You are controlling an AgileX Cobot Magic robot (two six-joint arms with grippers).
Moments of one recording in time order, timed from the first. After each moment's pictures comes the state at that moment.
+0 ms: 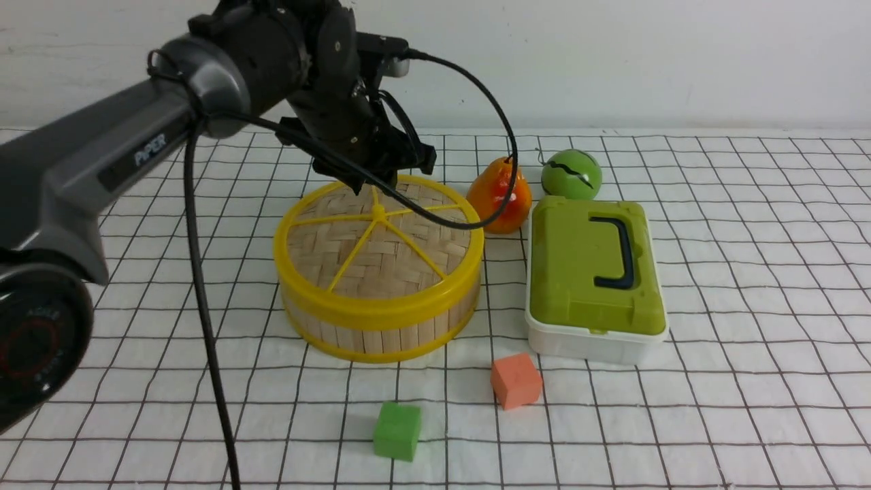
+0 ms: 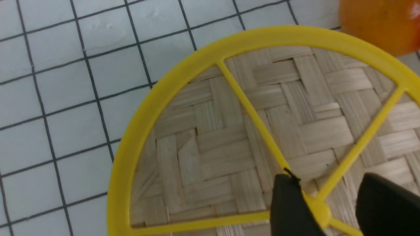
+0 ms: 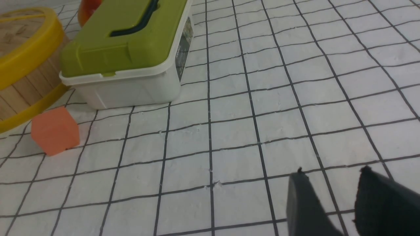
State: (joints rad) right arm -0.04 -0.01 0.02 0.20 0.41 0.08; left arm -0.41 2.15 -2.05 0.08 0.93 -0.13
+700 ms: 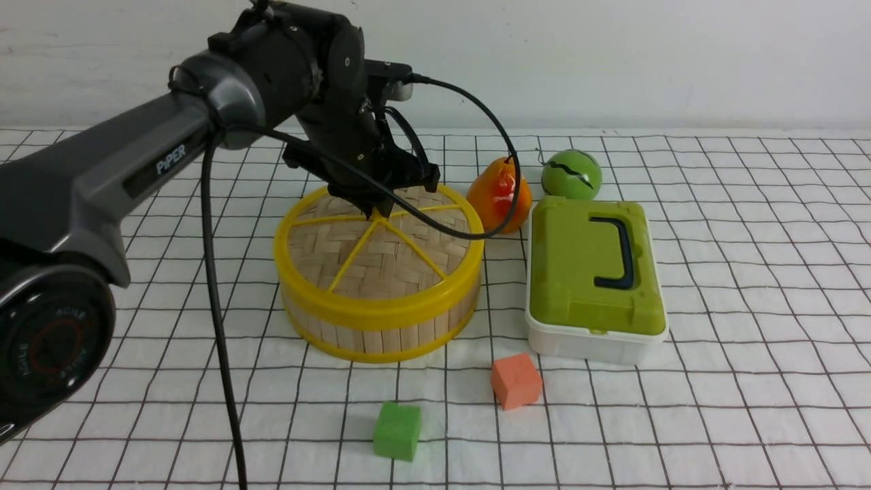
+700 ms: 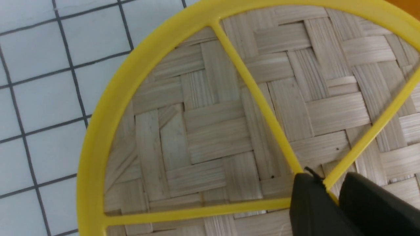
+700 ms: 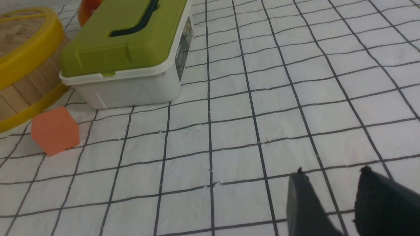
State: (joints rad) right arm -0.04 -0.01 0.02 0.20 0.41 0.08; left arm -0.41 2.19 -2.07 0.04 0.98 -0.14
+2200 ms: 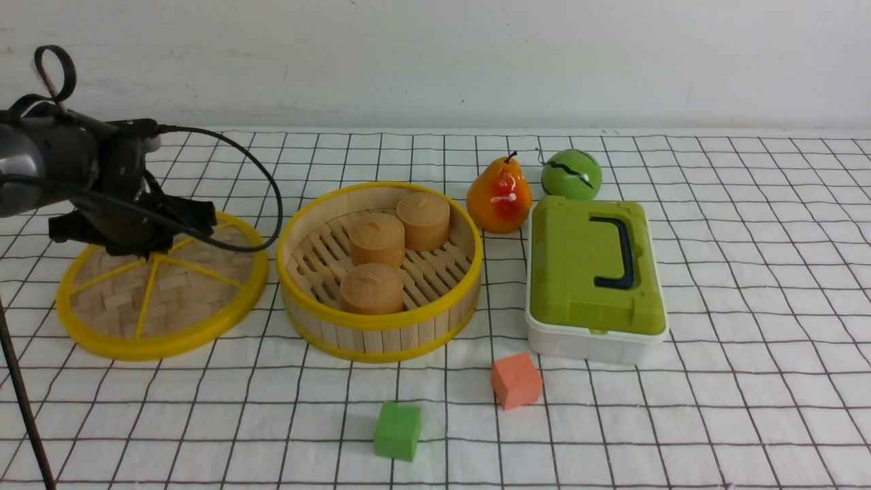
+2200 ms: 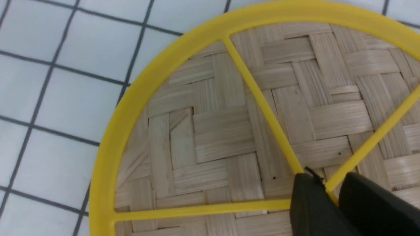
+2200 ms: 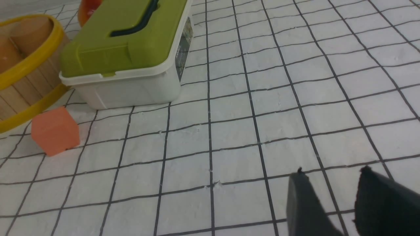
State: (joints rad) right arm -0.04 -0.01 0.02 0.20 0.41 0.08; left arm -0.02 2.02 -1.47 0.36 0.49 -0.53
